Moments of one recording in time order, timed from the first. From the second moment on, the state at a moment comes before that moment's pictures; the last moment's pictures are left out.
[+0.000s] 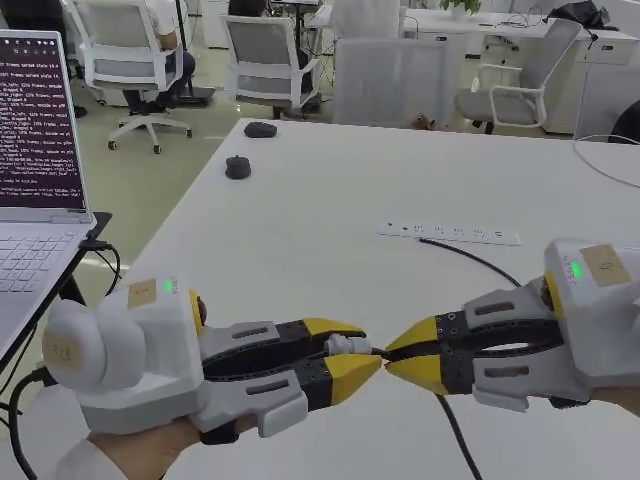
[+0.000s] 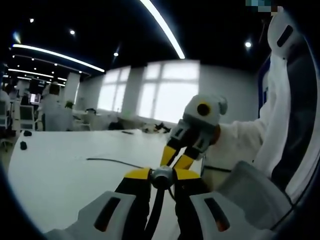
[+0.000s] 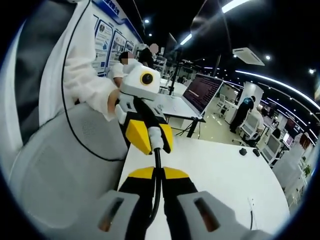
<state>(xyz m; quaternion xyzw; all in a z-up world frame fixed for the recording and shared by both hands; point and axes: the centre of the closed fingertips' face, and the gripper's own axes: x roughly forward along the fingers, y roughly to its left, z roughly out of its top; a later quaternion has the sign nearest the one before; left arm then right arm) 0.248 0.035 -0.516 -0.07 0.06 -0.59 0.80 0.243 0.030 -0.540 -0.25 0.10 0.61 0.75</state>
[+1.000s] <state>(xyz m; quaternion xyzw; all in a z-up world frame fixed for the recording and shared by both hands) 0.259 0.044 -0.514 -0.08 0.07 -0.57 0.82 0.260 0.001 -0.584 -0.23 0.15 0.57 0.77</state>
